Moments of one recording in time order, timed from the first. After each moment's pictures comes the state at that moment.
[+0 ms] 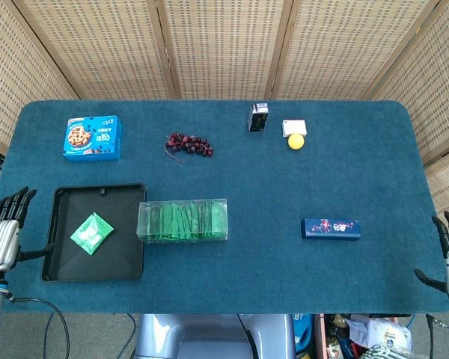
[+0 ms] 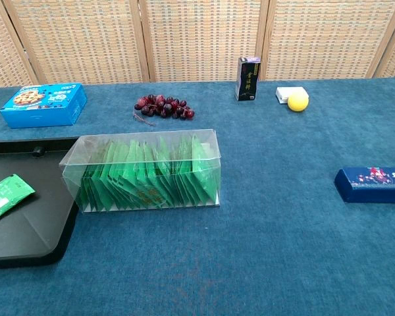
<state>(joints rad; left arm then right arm) -0.20 -1.15 -0.08 -1.64 1.32 1.37 -0.01 0.03 -1.12 0.10 -1.50 -1.43 1.51 0.02</state>
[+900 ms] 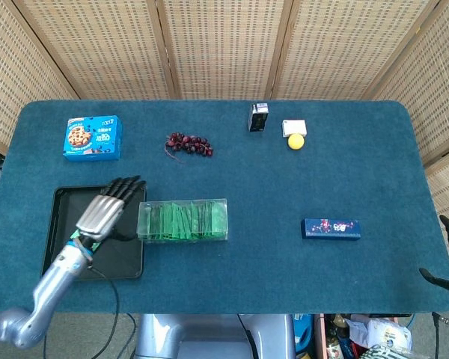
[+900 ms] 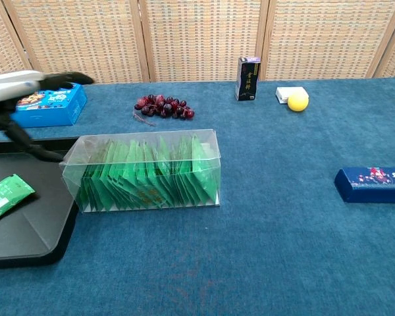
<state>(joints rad) -0.56 -1.31 -0.19 -1.70 1.28 0.97 0.17 0.03 -1.10 0.11 -1.49 -1.39 1.47 0.09</state>
